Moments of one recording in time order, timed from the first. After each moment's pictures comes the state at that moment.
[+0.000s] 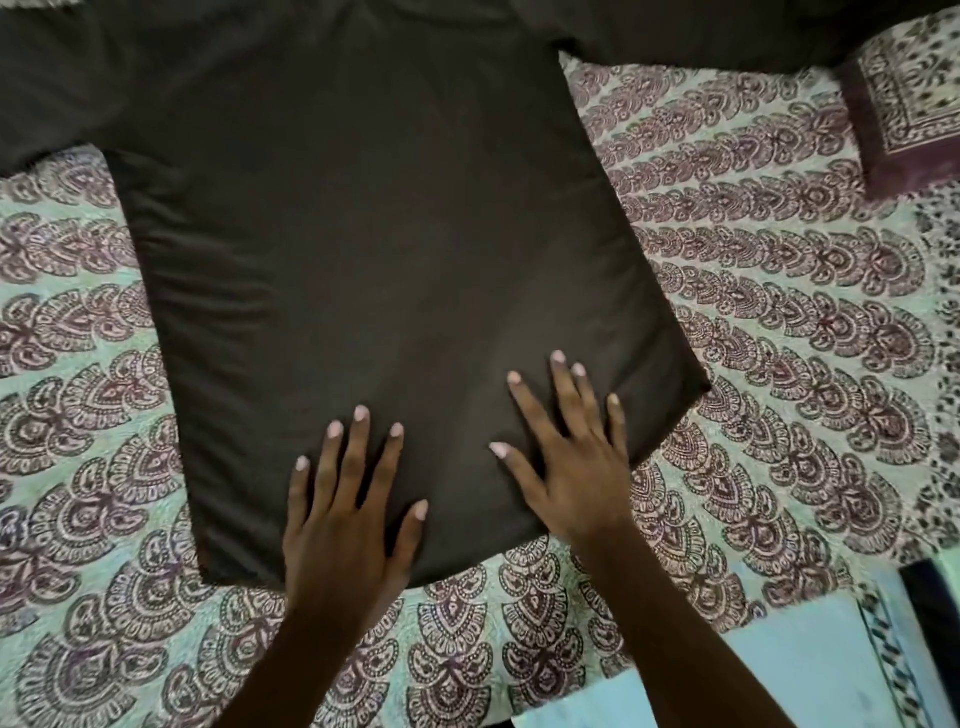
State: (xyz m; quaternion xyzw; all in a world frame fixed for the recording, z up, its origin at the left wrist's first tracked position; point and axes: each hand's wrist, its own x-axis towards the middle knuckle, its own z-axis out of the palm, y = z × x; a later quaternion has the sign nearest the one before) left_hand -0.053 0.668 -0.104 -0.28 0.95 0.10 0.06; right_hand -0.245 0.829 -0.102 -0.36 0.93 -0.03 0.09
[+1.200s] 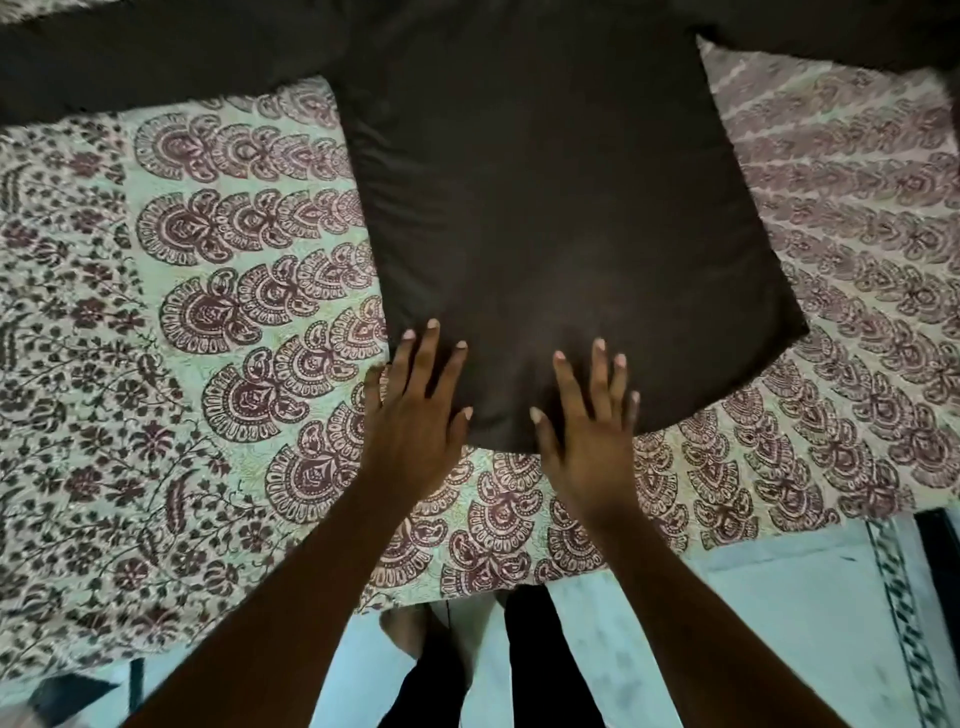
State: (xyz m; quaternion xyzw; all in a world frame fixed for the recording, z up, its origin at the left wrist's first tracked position) left_hand 0.040 0.601 -0.083 -0.29 0.94 0.16 0.05; right_hand -0.090 0.776 -0.077 -0.34 0.92 -0.12 0.11
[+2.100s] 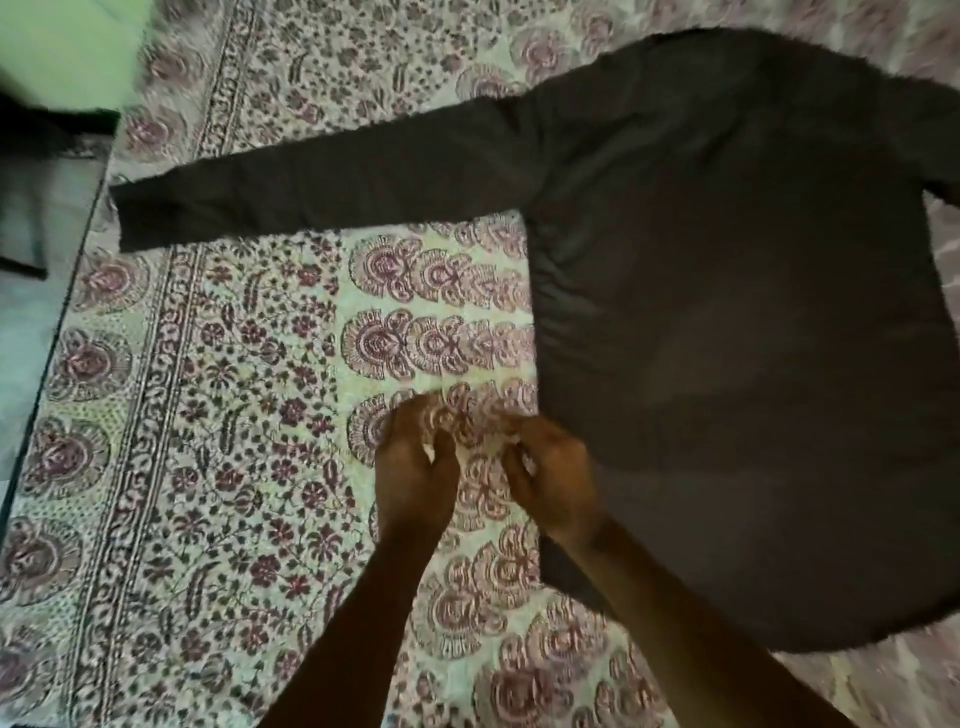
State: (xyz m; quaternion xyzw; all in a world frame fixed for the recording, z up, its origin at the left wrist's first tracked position) left_hand 0.068 0.441 -0.034 -0.58 0.70 0.37 -0.18; right_hand -0.067 0.531 -0.058 -0.49 0.76 -0.35 0.24
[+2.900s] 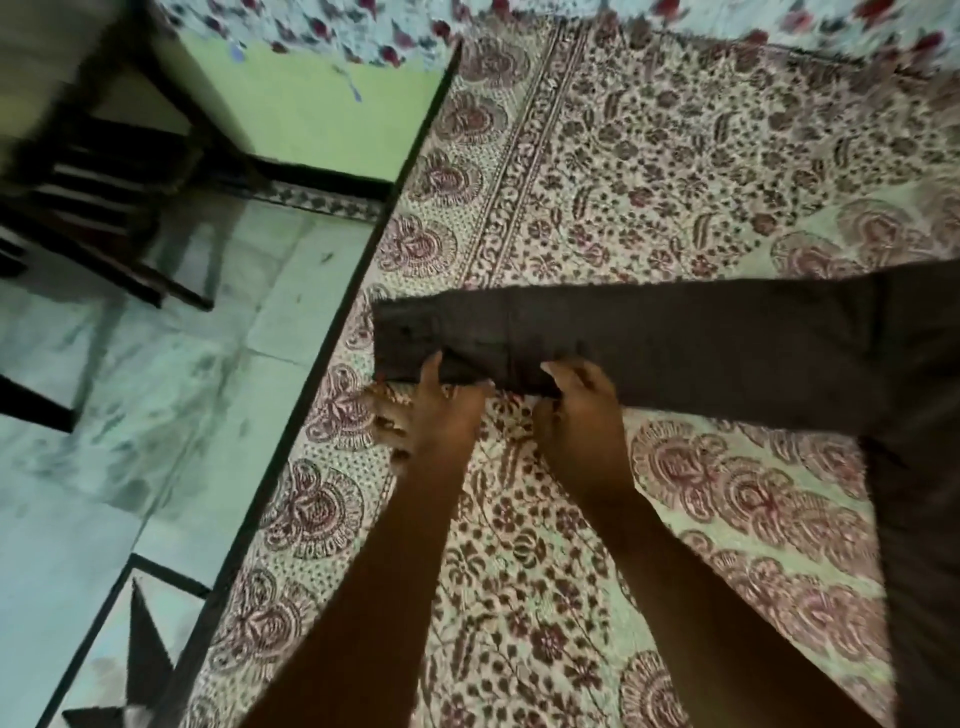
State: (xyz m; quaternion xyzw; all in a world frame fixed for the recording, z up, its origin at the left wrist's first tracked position) left_hand 0.167 0.053 -0.057 -0.74 0.44 0.49 -0.12; right_hand 0.034 0.129 -0.087 -0.51 0.79 -0.30 0.17
